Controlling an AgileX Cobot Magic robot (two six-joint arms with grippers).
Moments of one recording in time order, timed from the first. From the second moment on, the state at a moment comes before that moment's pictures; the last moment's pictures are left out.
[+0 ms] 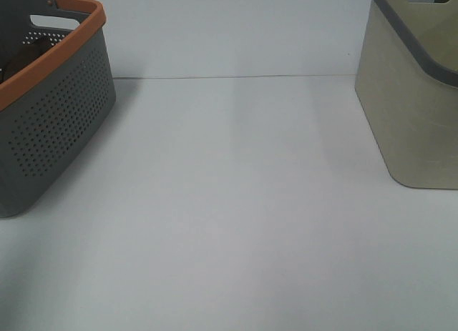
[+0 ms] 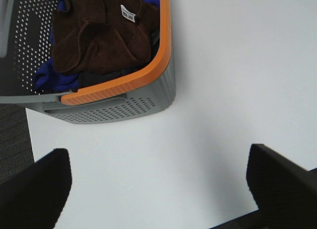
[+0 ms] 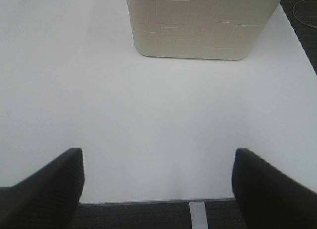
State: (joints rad) left arm 0.08 0.79 -1.05 -0.14 1.19 0.47; right arm -0.03 0.00 -0.50 0.02 1.06 -0.02
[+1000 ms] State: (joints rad) left arm 0.10 1.87 -1.82 0.11 1.17 1.06; right arm -0.03 0.00 -0.50 0.02 1.06 -0.02
